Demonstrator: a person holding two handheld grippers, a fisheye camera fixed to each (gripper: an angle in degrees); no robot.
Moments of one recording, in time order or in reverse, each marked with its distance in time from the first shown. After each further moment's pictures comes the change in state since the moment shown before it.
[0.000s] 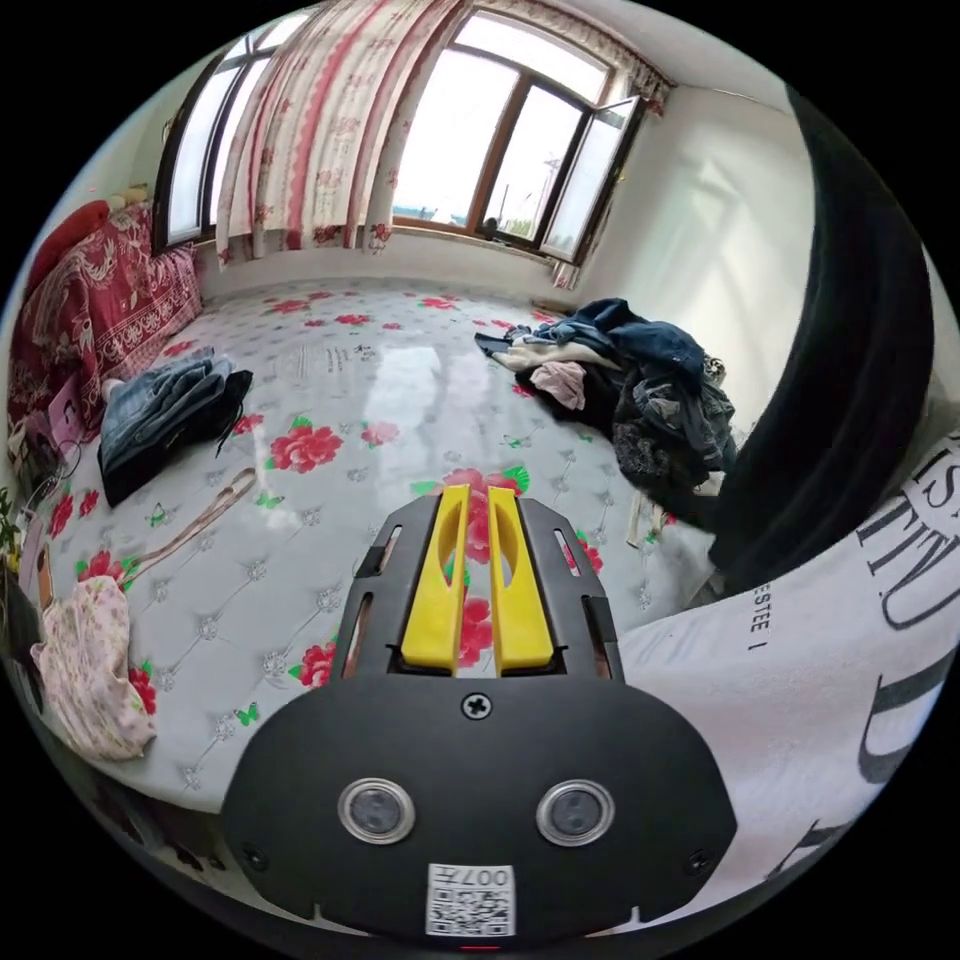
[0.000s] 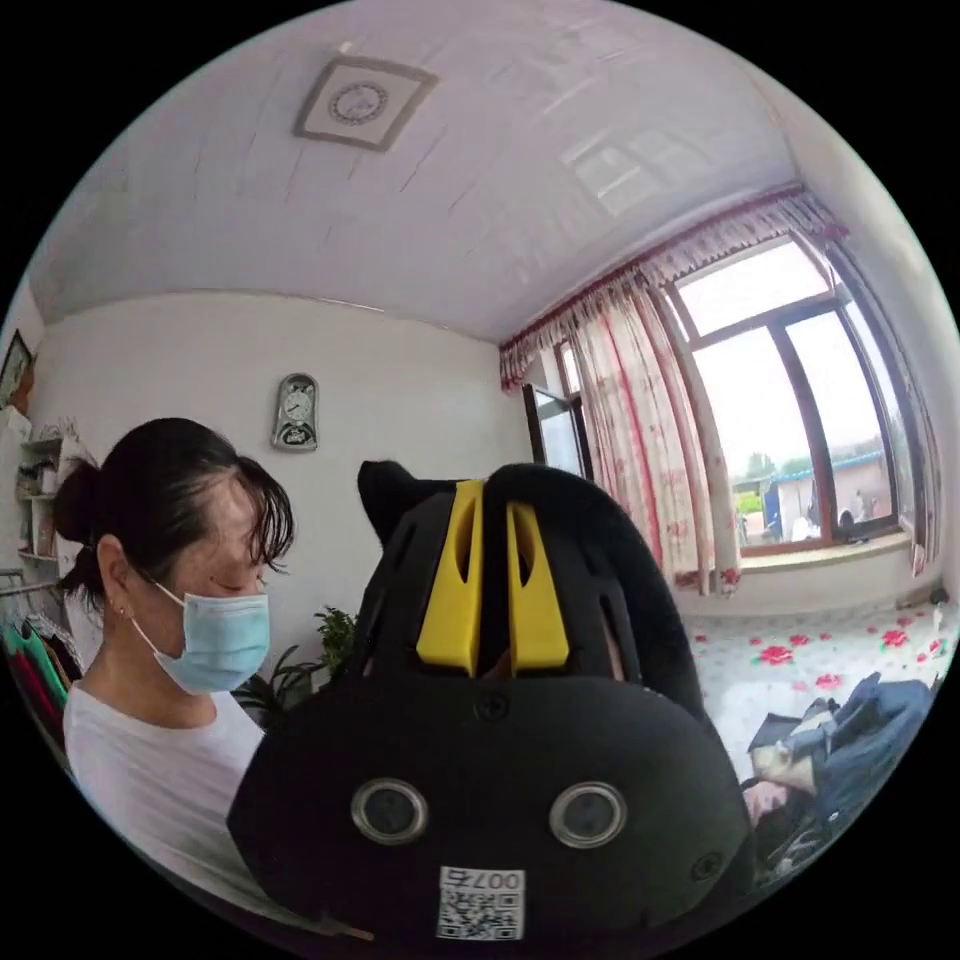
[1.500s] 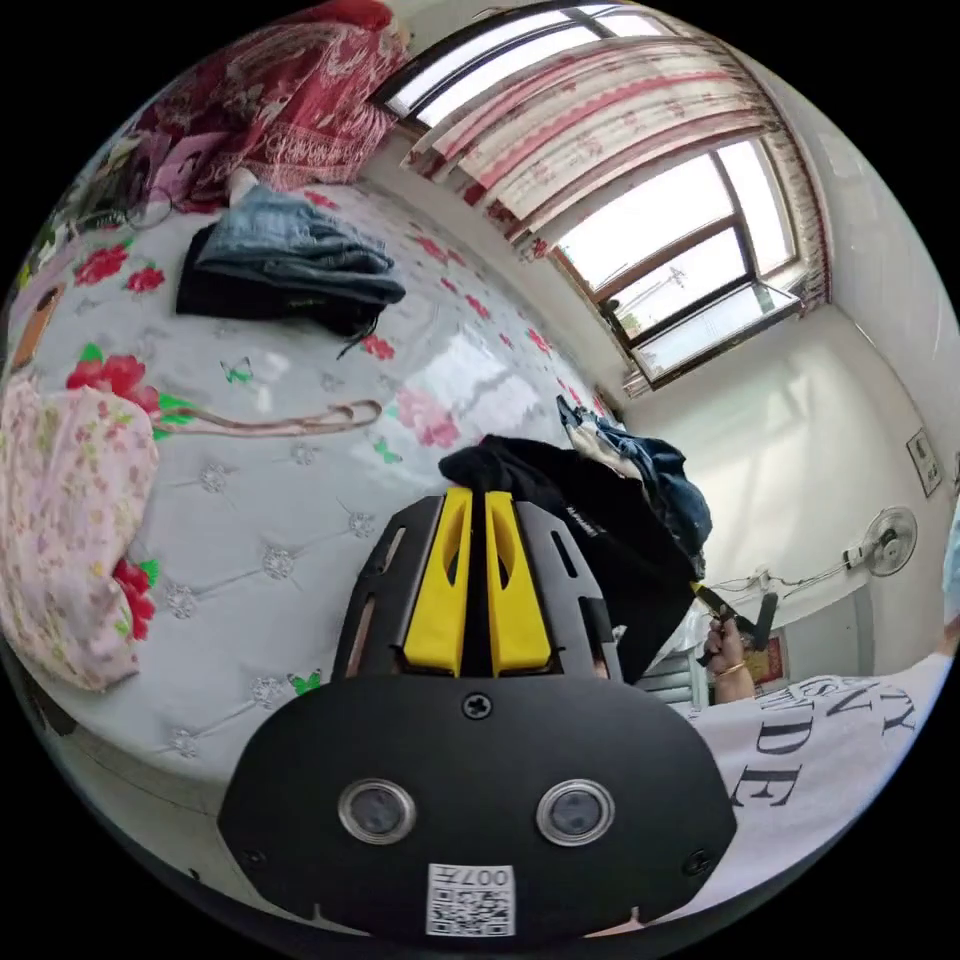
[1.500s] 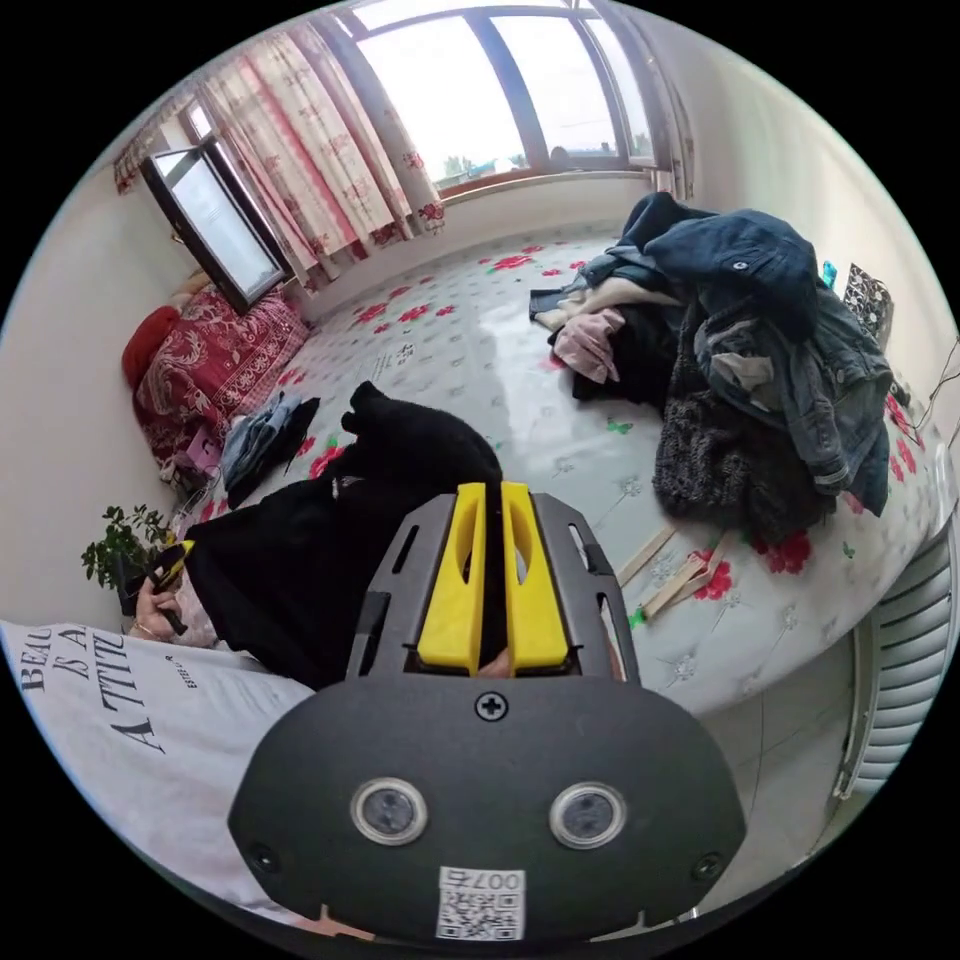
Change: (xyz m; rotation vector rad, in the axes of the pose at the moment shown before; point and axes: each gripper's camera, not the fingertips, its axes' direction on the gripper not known) left arm -0.390 -0.003 -0.082 0.037 0.059 -0.486; right arm 0.173 0.380 0.112 -0.717 0.878 0.590
